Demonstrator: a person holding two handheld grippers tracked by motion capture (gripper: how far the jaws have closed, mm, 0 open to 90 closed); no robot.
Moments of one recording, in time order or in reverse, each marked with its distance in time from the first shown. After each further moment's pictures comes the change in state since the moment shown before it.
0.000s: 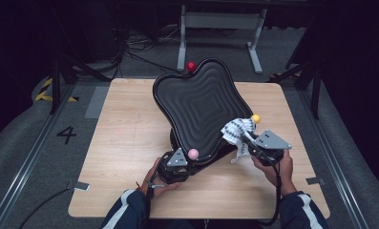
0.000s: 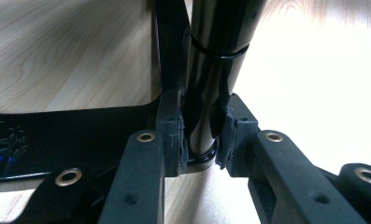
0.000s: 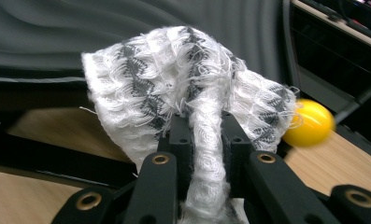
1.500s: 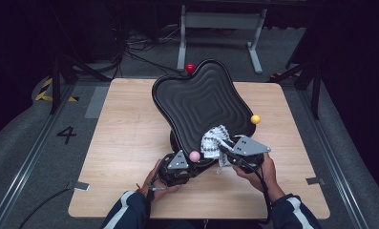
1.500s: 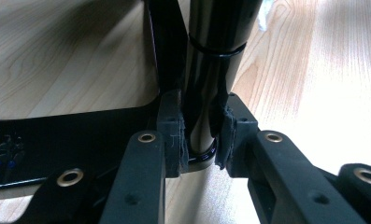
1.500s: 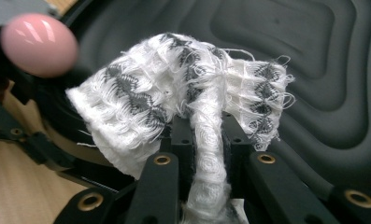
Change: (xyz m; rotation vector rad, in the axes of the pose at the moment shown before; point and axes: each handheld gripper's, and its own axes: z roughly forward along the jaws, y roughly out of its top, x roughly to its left) left arm -0.007 -0.001 0.000 -0.002 -0.010 0.020; right arm 0.057 0.038 0.002 -0.027 0.238 -0.079
